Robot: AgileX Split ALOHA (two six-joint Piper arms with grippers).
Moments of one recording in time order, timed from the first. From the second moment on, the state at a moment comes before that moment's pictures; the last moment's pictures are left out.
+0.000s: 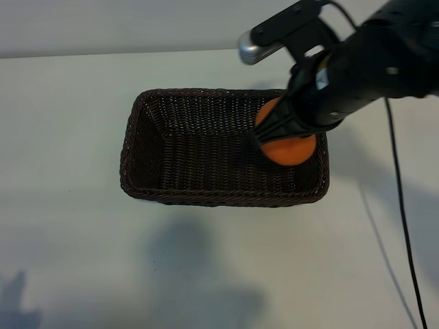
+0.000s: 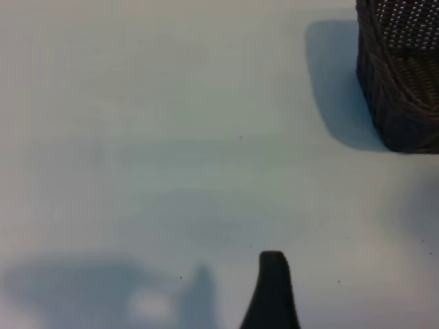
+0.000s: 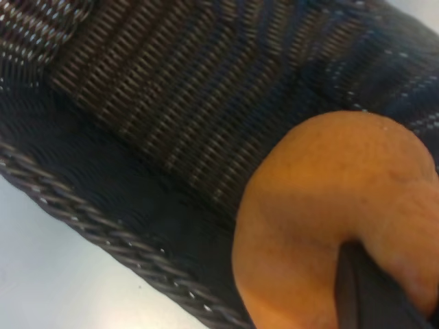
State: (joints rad) left arm -0.09 -0.01 -0.51 -0.02 1.06 -0.06; right arm 0.57 1.60 -1.27 -0.09 0.79 0.17
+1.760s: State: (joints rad) left arm -0.09 -0.01 -0.51 -0.02 1.06 -0.06; right arm 0.57 1.99 -1.39 -0.09 0.68 0.14
